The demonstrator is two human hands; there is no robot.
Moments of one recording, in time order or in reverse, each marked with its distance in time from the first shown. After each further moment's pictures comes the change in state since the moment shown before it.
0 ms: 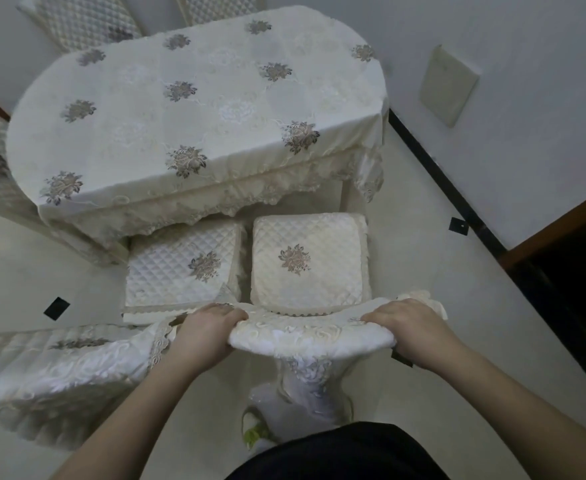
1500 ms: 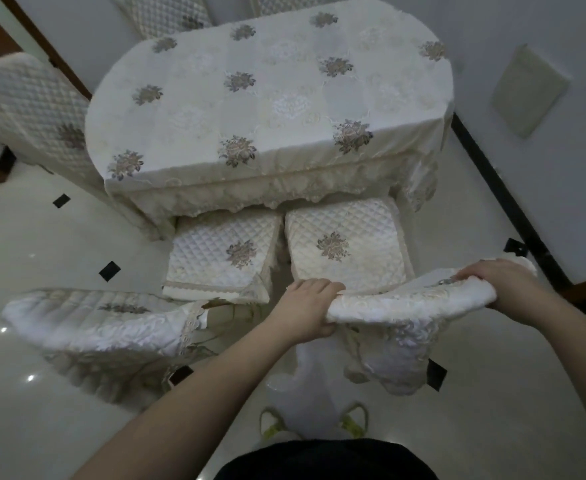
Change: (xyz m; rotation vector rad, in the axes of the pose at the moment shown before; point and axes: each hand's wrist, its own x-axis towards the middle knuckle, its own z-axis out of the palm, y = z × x) left_hand 0.078 0.076 0.014 -0.154 -0.070 0.000; right_hand 0.063 0.111 -0.075 -0.307 -0.588 0.471
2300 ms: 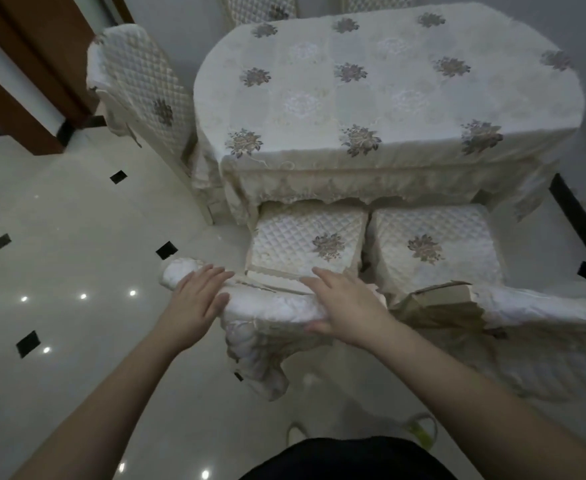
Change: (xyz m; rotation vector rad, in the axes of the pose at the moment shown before) left_hand -0.345 -0.354 -0.069 -0.104 0.189 -0.399; right_hand -0.057 -0.537 -0.061 0.190 0.310 -0.607
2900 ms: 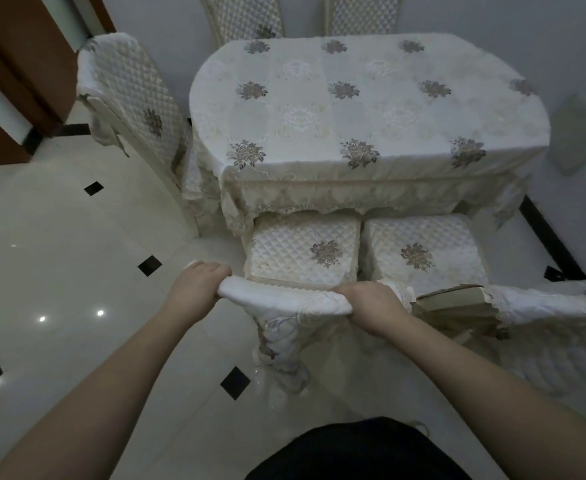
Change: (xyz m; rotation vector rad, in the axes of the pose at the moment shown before) left_hand 0.055 -0.062 -0.011 0.244 0.062 0.153; right_hand 0.032 0.002 0.021 -0.039 0.073 0.150
